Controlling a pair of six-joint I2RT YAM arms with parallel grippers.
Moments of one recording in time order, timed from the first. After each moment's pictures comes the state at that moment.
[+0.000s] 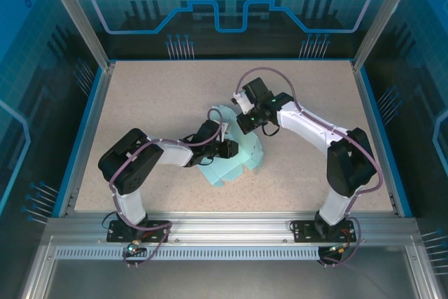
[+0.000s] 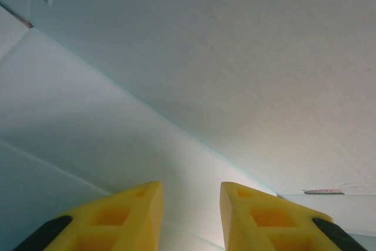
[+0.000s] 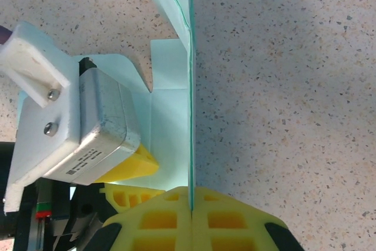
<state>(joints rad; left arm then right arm) -0.64 1.82 0.78 0.31 0.24 -0.58 0.58 1.74 1.38 -0.69 -0.13 0.02</state>
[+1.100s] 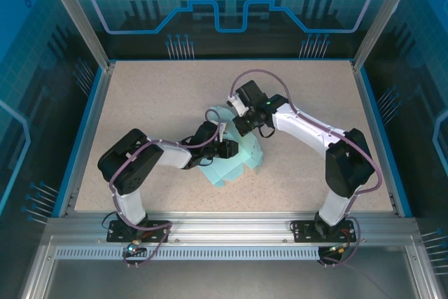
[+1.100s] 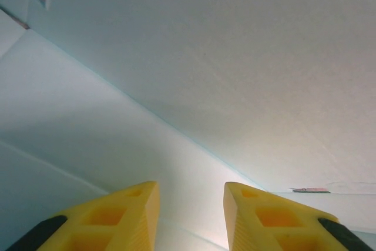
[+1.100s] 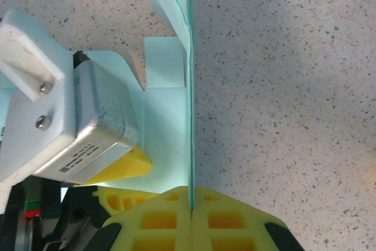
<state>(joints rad) -0.63 1.81 0.74 0.39 0.24 -0.62 0.63 1.74 1.40 -0.71 -0.01 0.00</state>
